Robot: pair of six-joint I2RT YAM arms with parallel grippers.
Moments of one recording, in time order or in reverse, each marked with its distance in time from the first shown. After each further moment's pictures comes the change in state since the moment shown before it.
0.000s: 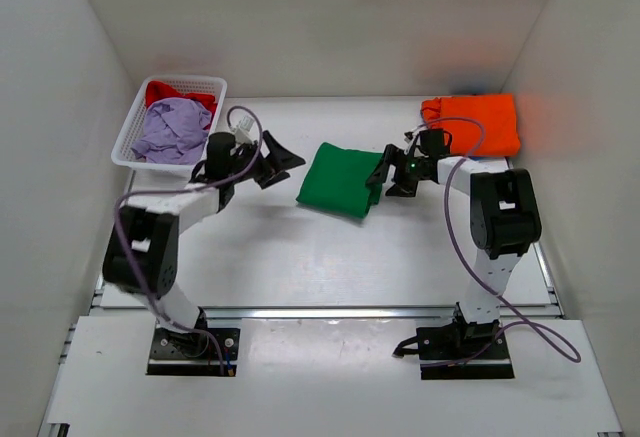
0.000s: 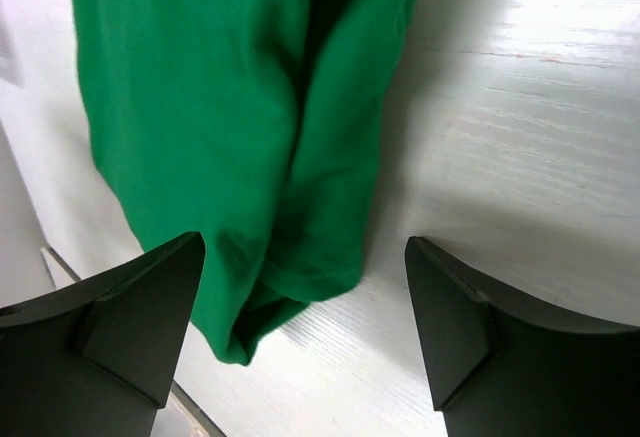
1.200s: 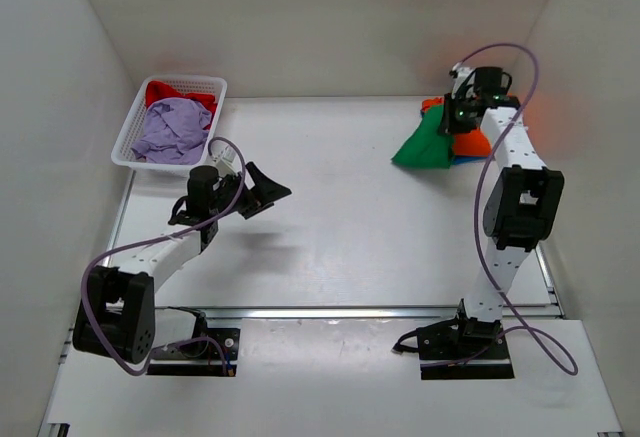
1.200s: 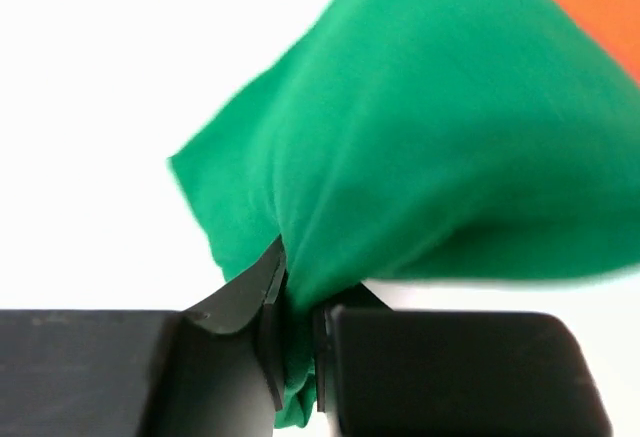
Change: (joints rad) left arm 0.019 -0.436 -0.367 -0.075 -0.059 0.057; right arm -0.187 0.056 0.542 -0.395 0.288 -0.578
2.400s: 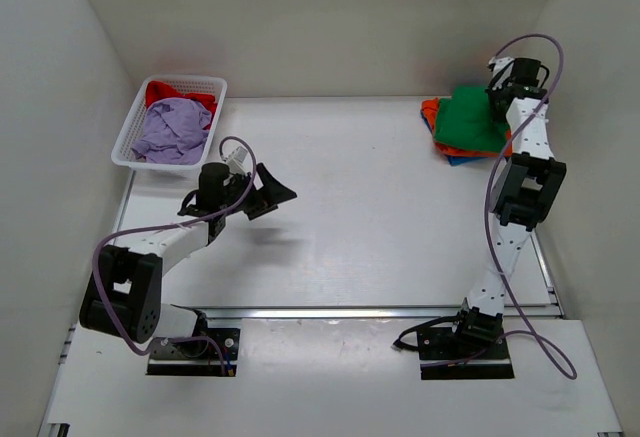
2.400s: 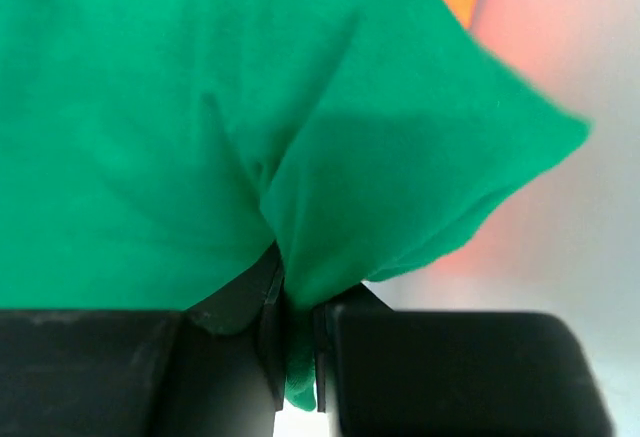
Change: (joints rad) left arm -0.038 0.116 0.048 -0.030 -0.032 0.050; right arm -0.209 0.346 0.509 -0.063 0.245 -0.306
